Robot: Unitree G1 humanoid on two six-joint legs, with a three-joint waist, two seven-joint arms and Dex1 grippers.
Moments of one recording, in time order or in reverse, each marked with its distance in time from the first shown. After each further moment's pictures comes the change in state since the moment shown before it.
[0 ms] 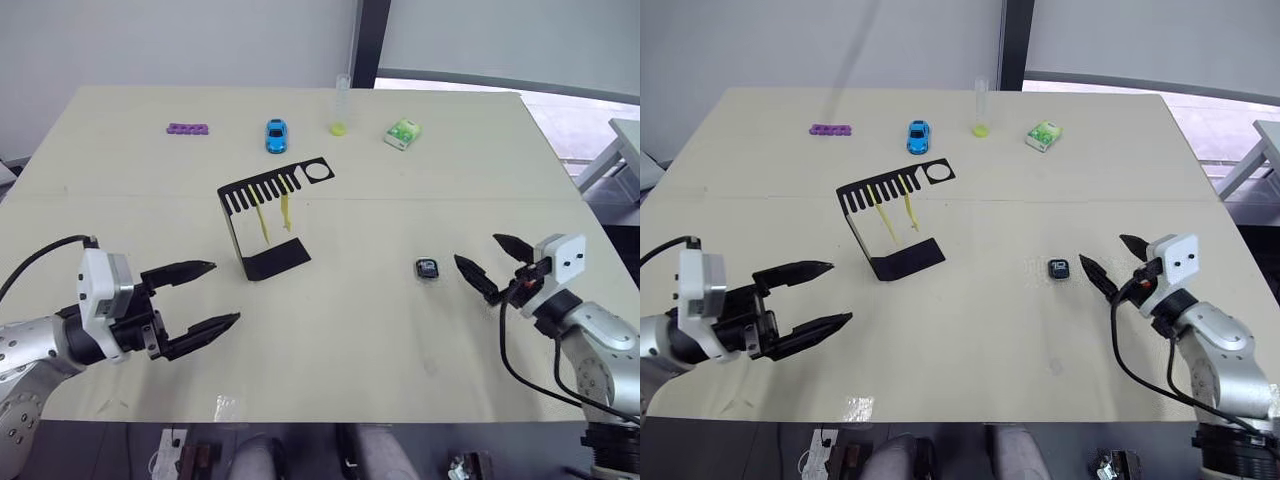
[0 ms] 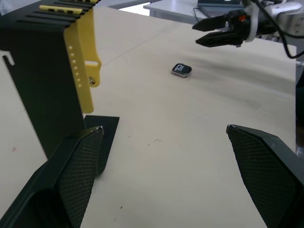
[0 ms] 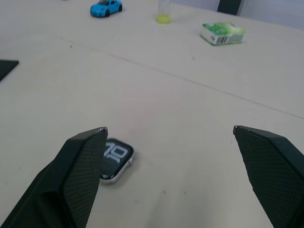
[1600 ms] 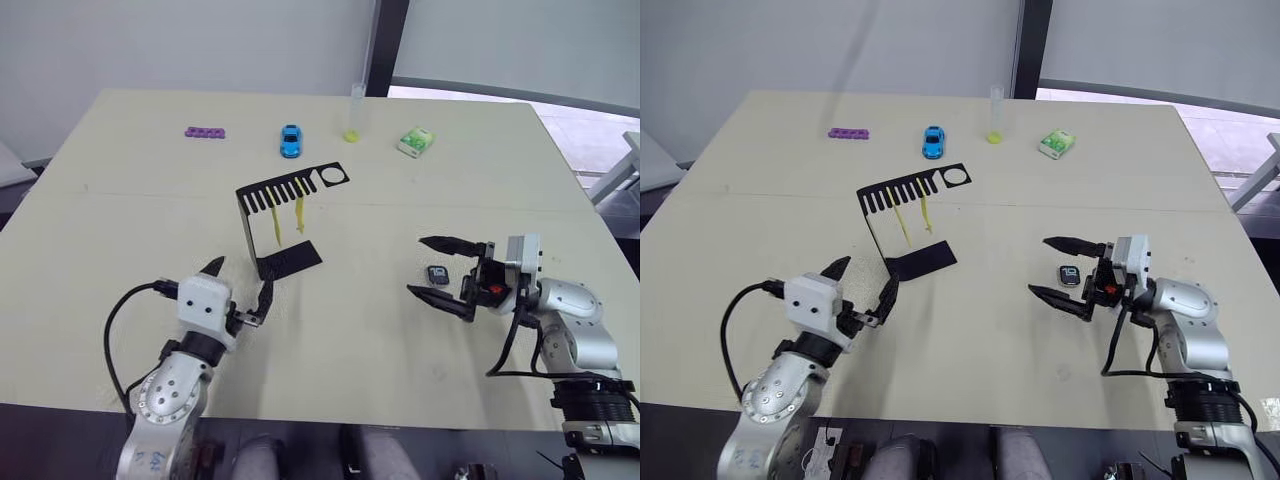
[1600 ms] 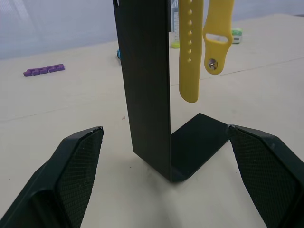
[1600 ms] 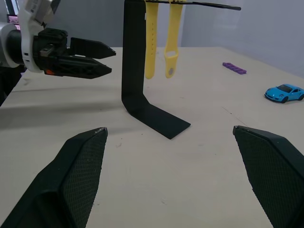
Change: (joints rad) left arm -0.083 -0.660 -0.594 -0.078 0.767 -0.110 0.811; right arm -0.263 0.088 0.230 0.203 0.097 -0.287 0.568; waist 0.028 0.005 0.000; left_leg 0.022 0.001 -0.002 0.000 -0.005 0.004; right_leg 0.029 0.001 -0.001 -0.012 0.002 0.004
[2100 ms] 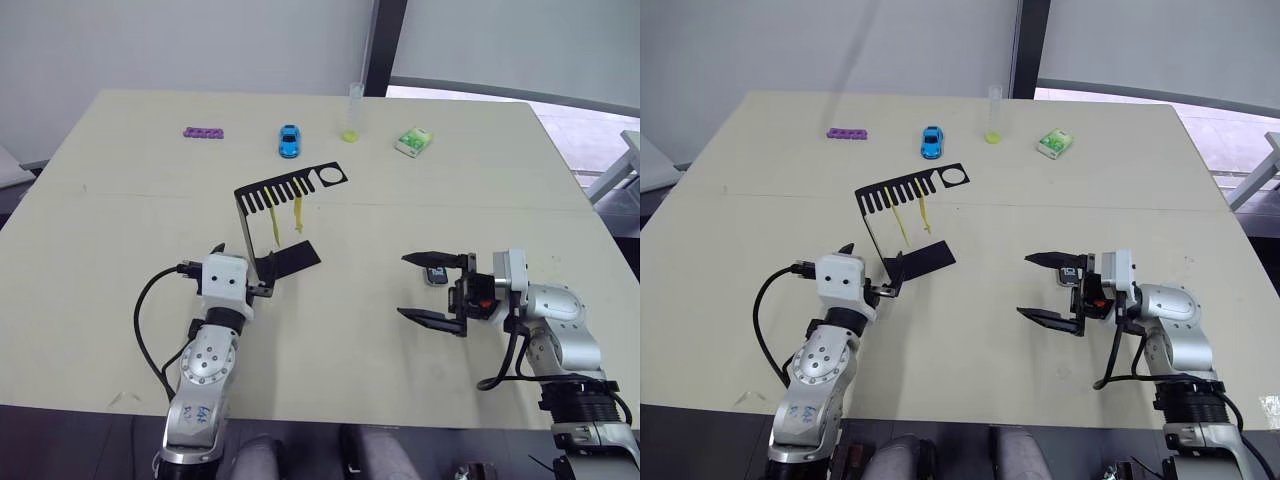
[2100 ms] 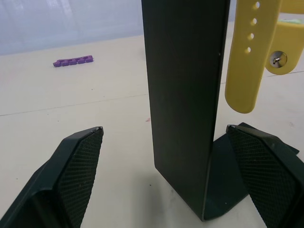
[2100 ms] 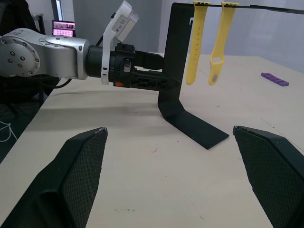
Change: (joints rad) left arm -0.162 -0.122 -0.021 0.178 0.157 -0.005 0.170; right arm 0.009 0.041 0.039 0.000 -0.001 -0.054 0.104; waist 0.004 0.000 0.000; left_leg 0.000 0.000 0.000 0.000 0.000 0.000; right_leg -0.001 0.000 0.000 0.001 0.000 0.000
